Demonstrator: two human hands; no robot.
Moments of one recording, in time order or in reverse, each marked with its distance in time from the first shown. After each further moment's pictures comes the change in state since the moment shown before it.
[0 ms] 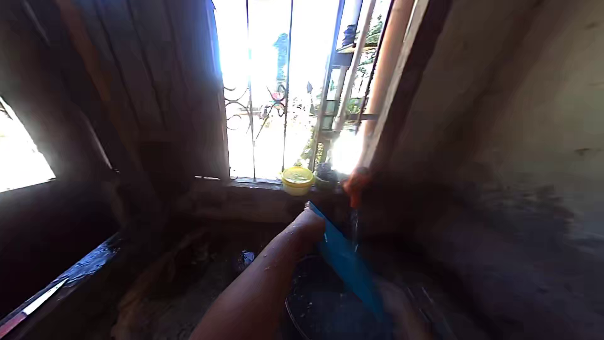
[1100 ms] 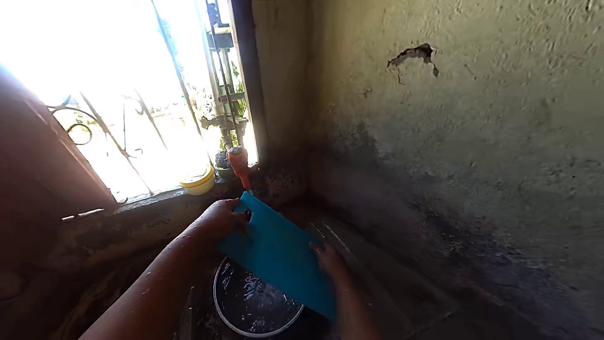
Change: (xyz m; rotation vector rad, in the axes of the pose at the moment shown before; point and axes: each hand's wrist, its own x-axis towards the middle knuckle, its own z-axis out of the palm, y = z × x) left_hand 0.015 0.044 0.026 0.359 -0.218 0.060; right_hand -0.013 0.017 -0.043 0.207 0.162 0.234
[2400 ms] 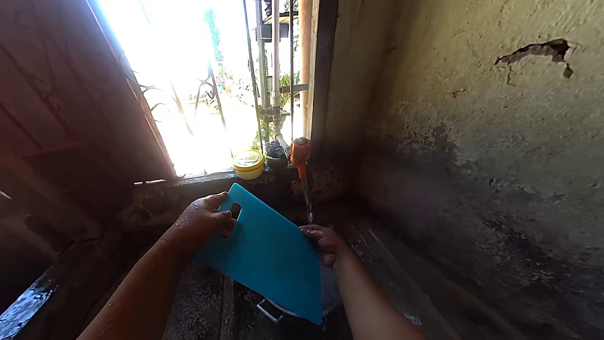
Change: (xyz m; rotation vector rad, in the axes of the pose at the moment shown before) left_hand -0.111 -0.068 -0.080 -0.197 0.319 -0.035; right_hand -0.004 -0.056 0.100 0.505 -0.433 0.078
